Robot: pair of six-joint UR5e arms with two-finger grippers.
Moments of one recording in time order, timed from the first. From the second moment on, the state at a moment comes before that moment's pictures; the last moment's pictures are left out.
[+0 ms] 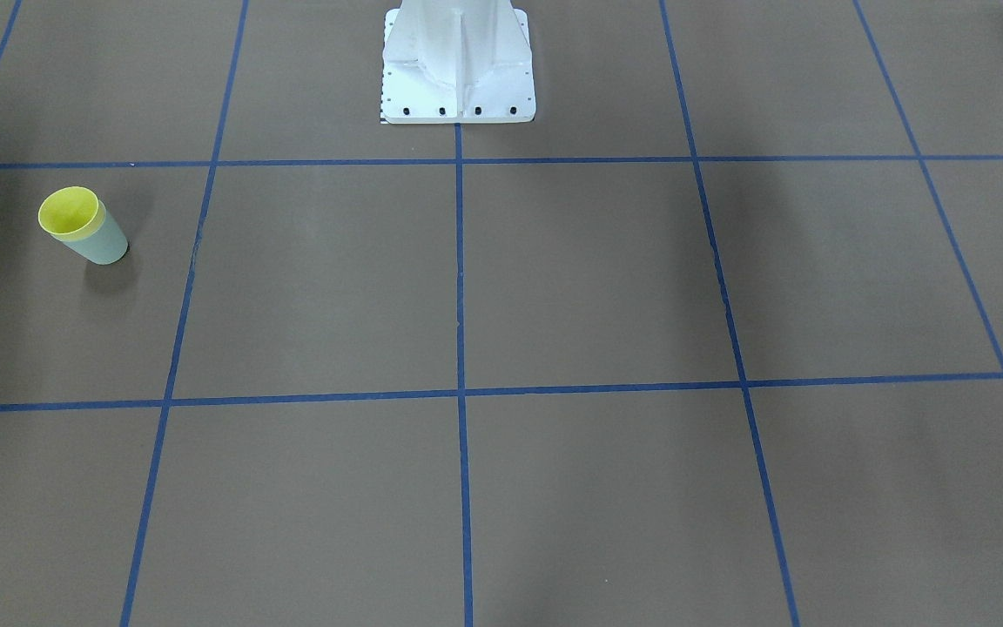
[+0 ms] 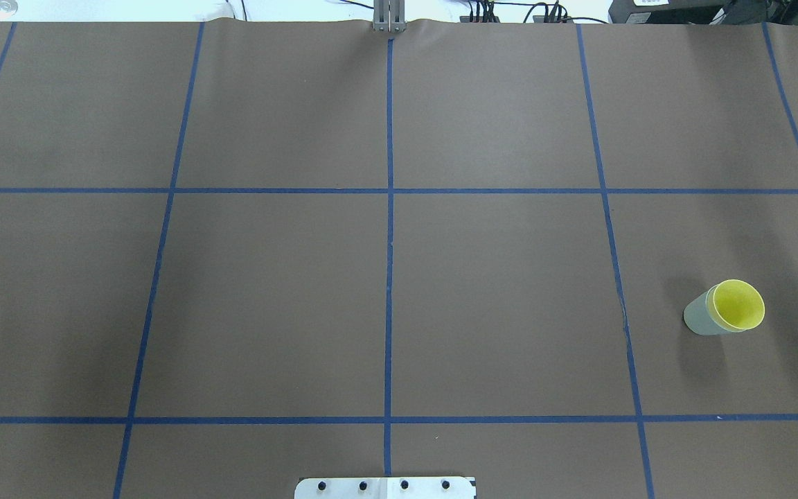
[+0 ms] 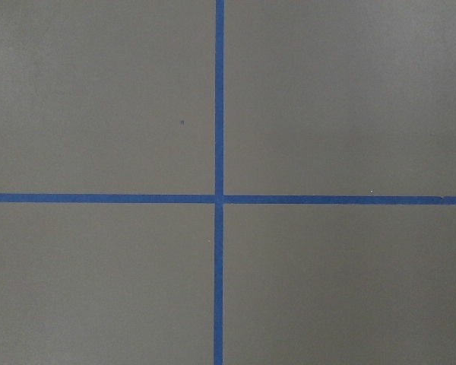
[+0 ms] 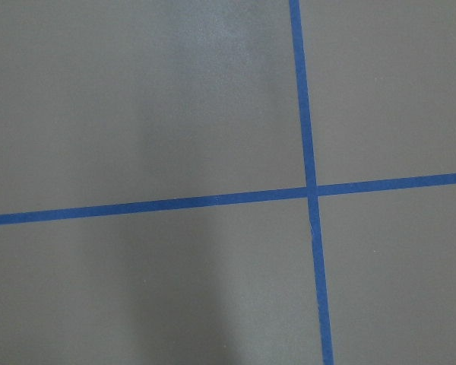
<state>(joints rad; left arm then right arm) -1.60 -1.60 -1.69 -1.52 -2.41 -0.06 1.45 -1.55 1.69 -1.53 2.34 0.32</state>
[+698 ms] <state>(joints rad) -1.59 -1.59 -1.70 -1.52 -2.41 -0.07 1.45 -1.54 1.69 -1.54 2.33 0.32</state>
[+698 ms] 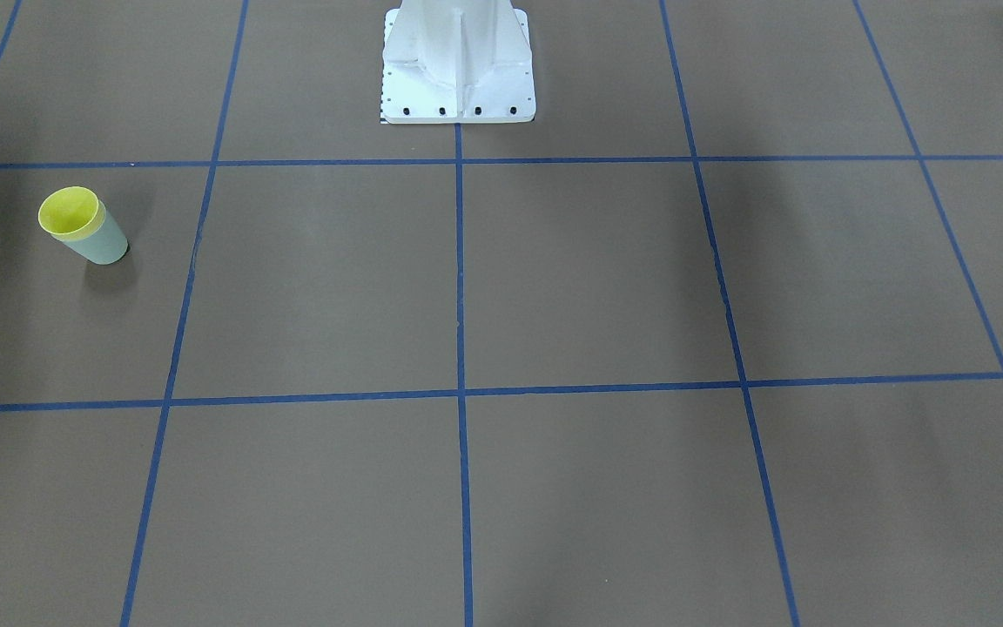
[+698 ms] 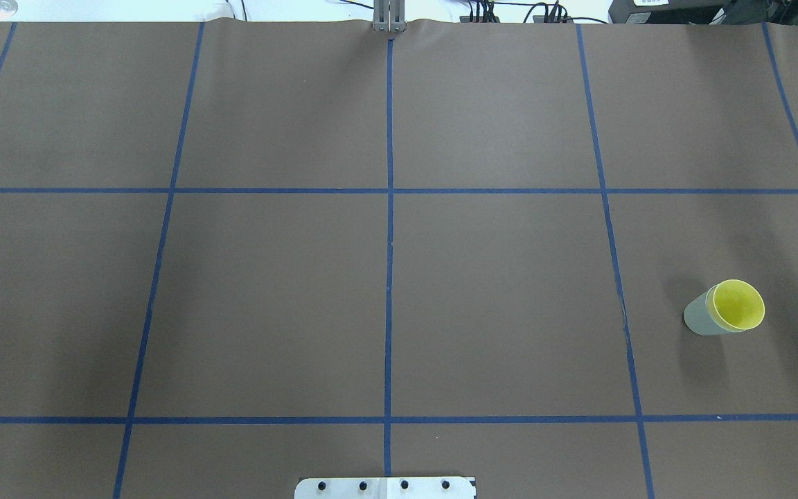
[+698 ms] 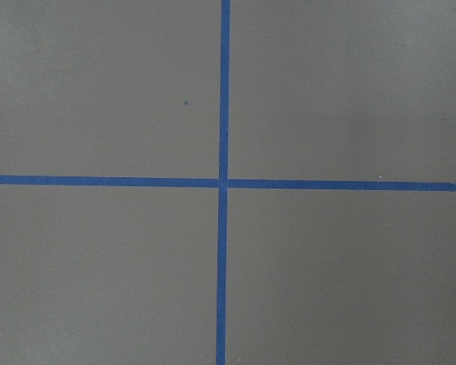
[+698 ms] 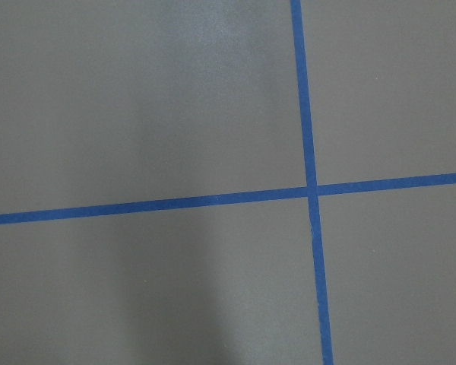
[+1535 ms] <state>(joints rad) -1.56 -1.59 -1.70 -1.54 -2.41 -0.07 1.45 -1.54 1.69 -1.53 2.31 0.32</state>
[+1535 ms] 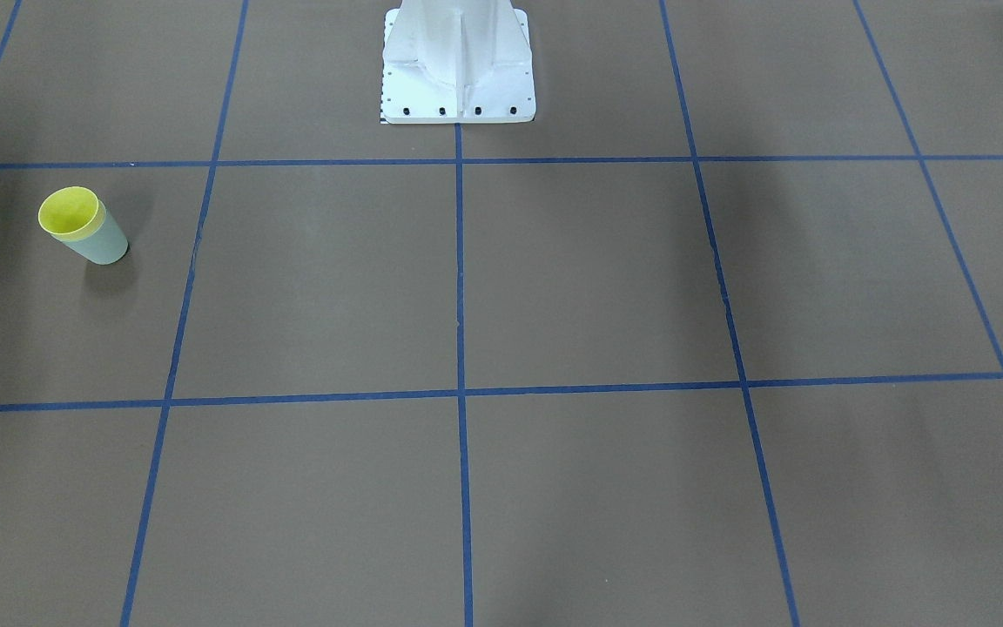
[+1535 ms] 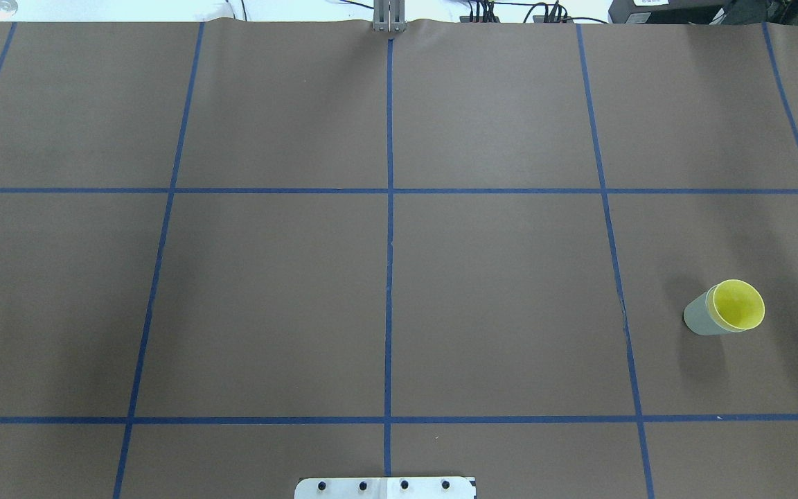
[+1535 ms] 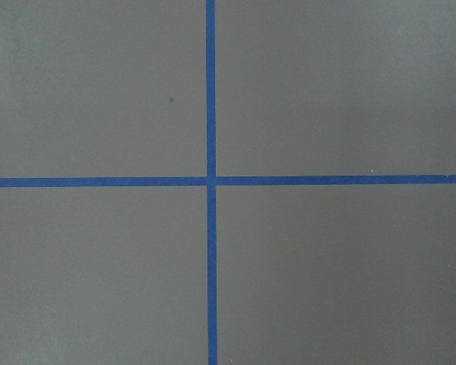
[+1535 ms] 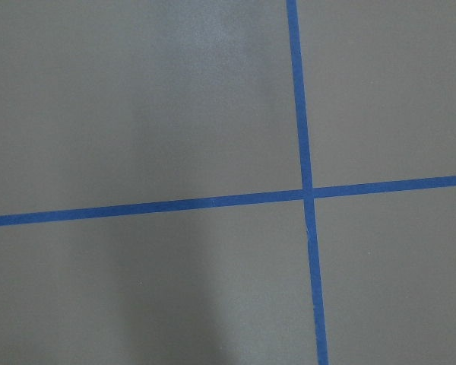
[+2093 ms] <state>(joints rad) -1.56 -1.58 -1.70 -1.55 -2.42 -0.08 1.45 -1.54 1.69 -1.53 2.31 0.32</state>
